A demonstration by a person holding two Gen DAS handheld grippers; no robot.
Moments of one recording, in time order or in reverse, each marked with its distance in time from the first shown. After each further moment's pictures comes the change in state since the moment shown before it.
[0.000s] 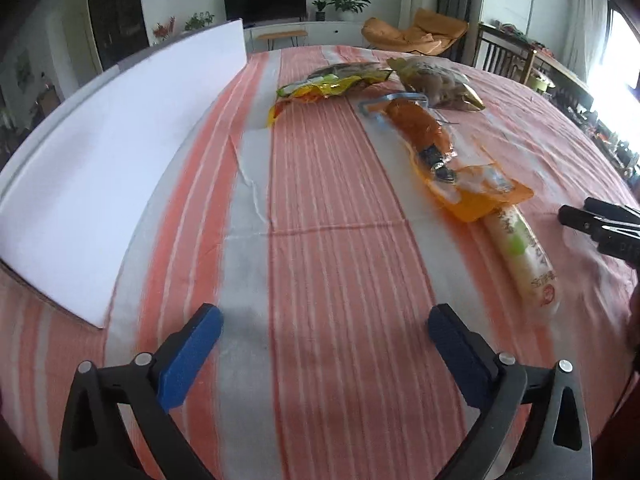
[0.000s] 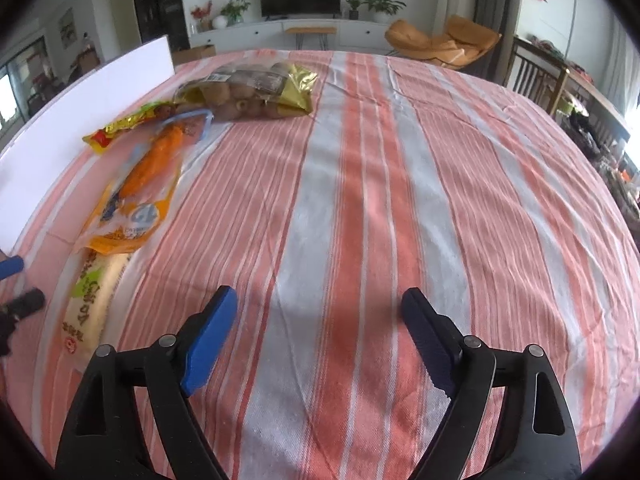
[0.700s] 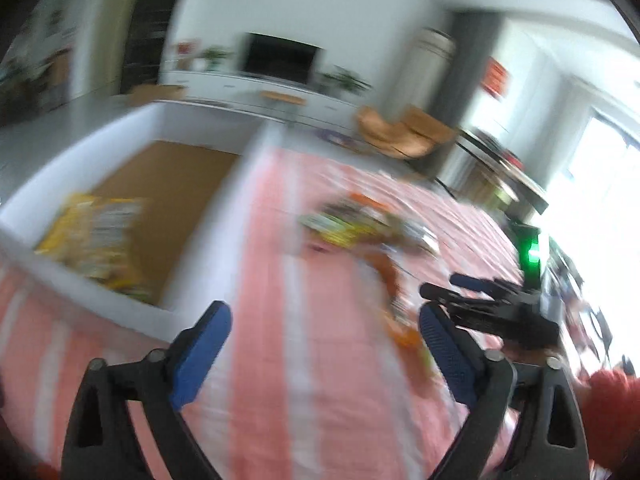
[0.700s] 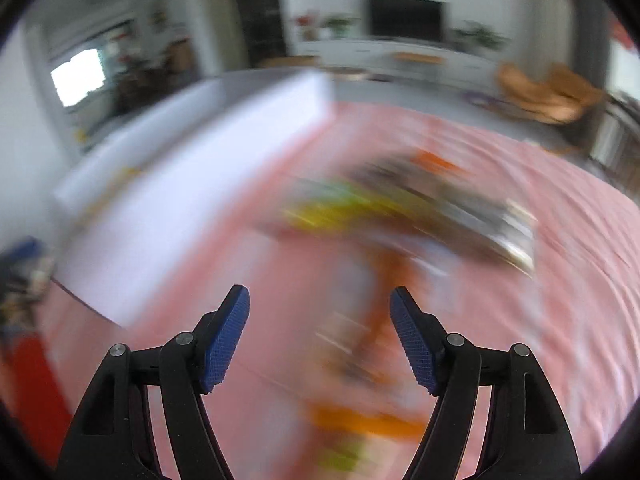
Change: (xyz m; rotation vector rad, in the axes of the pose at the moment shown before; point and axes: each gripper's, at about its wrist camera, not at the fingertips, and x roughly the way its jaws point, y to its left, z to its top) left arm -0.129 0.076 0.038 -0.182 -0.251 -0.260; right arm -0.016 0.141 0.095 -0.170 -0.062 0.218
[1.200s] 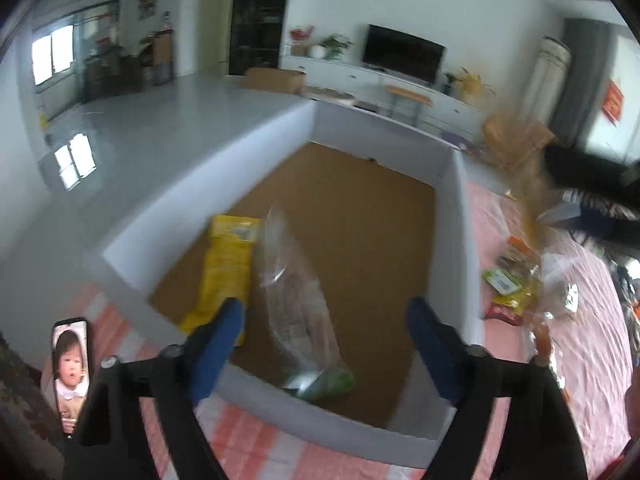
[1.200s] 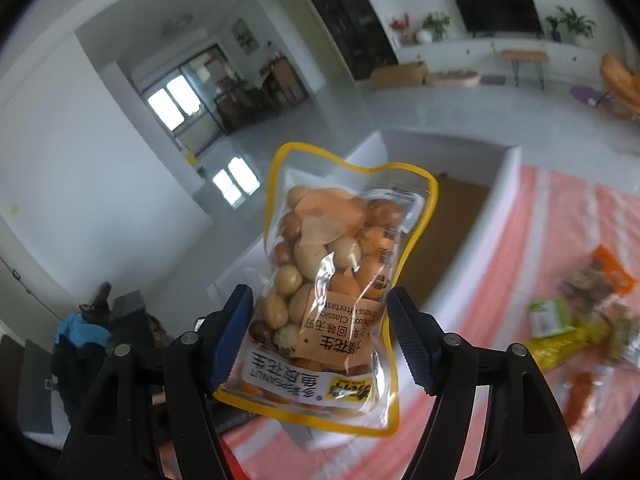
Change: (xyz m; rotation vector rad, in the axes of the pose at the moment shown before) left arm -0.009 0.164 0.080 -0.209 -0.001 0.449; right arm 0.003 0.194 0.170 0.010 0.020 0.539
